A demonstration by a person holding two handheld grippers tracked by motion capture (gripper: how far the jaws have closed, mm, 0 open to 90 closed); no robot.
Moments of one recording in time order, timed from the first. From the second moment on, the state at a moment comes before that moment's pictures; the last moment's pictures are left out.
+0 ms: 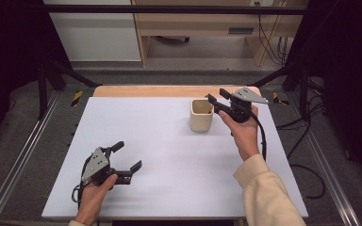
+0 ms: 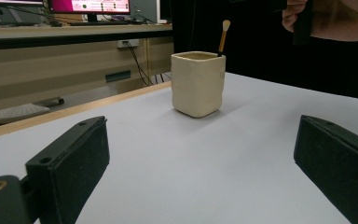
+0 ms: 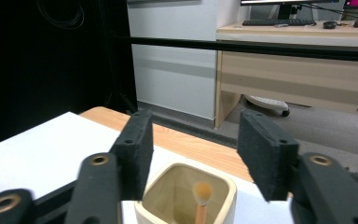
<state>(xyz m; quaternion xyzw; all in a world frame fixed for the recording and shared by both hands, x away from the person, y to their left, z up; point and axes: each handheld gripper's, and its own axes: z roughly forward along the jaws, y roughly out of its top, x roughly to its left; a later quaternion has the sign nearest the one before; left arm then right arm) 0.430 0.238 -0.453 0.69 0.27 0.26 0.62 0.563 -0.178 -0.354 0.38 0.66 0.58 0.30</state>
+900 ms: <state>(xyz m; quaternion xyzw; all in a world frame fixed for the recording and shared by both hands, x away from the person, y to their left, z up) 0.431 0.239 -0.453 0.69 0.27 0.26 0.62 0.558 -0.183 -0.352 0.41 0.66 0.56 0.28</state>
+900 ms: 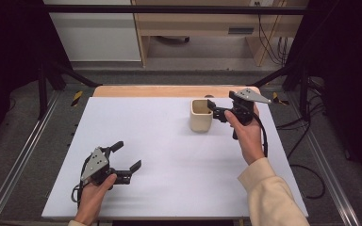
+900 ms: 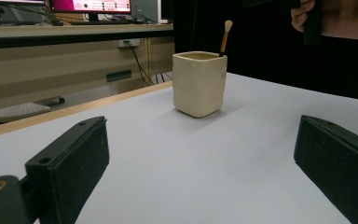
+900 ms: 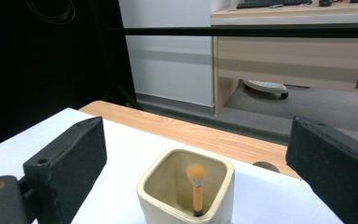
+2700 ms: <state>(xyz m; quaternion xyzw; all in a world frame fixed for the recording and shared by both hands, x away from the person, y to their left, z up) 0.432 0.245 -0.452 0.69 0.28 0.26 0.62 0.510 -0.227 -0.358 0.40 0.66 0.56 0.30</state>
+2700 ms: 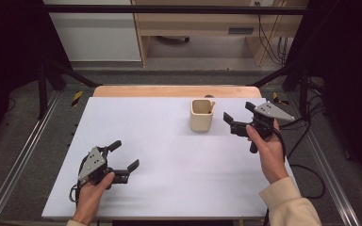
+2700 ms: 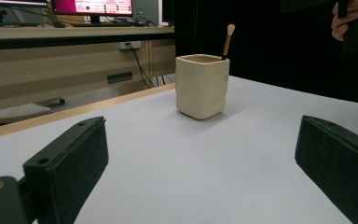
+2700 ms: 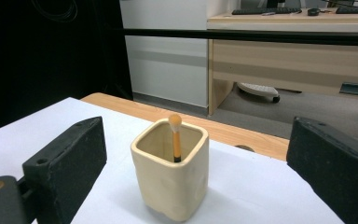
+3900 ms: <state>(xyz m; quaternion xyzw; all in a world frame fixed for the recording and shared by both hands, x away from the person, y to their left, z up) 0.432 0.246 -0.451 0.69 0.27 0.26 0.62 0.468 -0.258 -0.378 0.39 0.66 0.56 0.31</state>
